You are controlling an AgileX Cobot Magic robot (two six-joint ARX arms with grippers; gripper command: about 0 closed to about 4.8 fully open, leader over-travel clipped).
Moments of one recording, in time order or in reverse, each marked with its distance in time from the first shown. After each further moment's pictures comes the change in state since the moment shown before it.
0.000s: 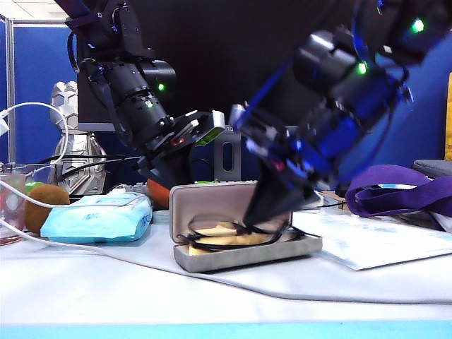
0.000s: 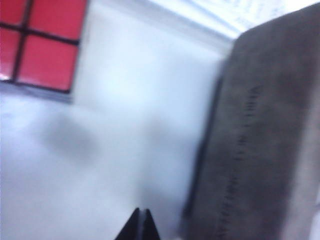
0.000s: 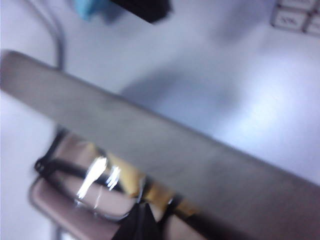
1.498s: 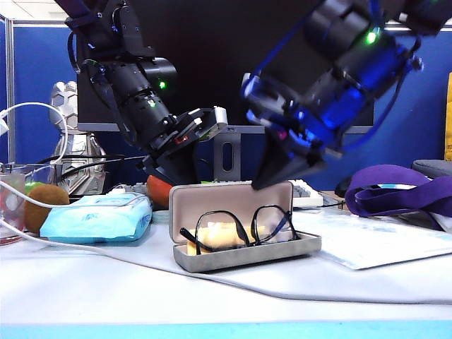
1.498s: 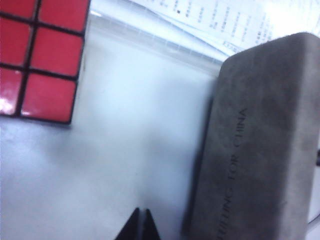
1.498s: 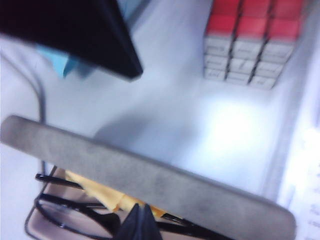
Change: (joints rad) left arm 0.000 0.000 0.000 0.048 0.023 0.000; right arm 0.004 -0.115 -0.029 0.065 0.129 0.077
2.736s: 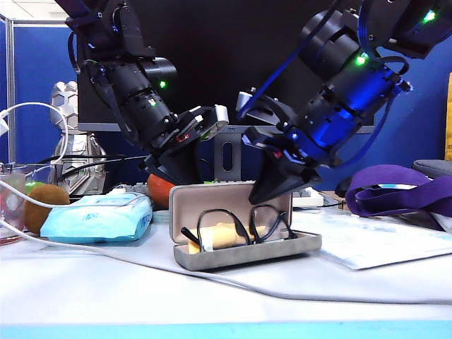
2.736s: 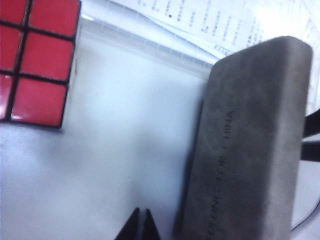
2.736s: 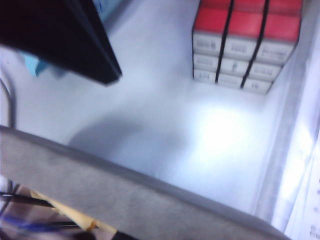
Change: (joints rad) left arm -0.001 0.000 0.000 0.001 0.024 -0.004; right arm 0.000 0.075 -0.001 0.082 0.025 -0.027
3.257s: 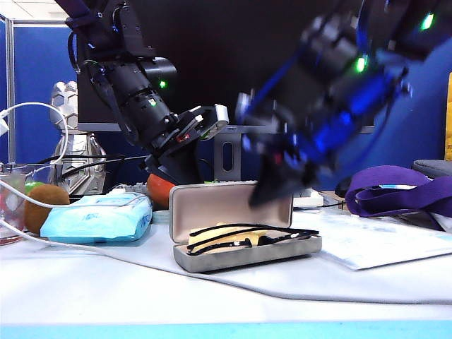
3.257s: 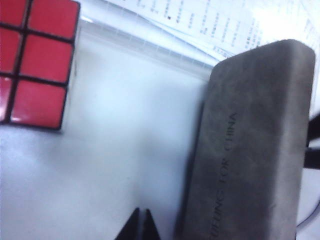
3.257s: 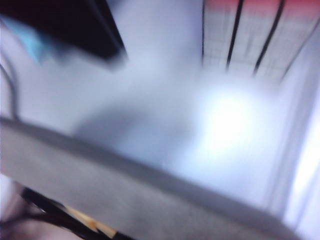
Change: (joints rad) left arm 0.000 0.000 0.000 0.003 0.002 0.000; right arm 0.000 0.003 0.000 -0.018 -0.021 0.001
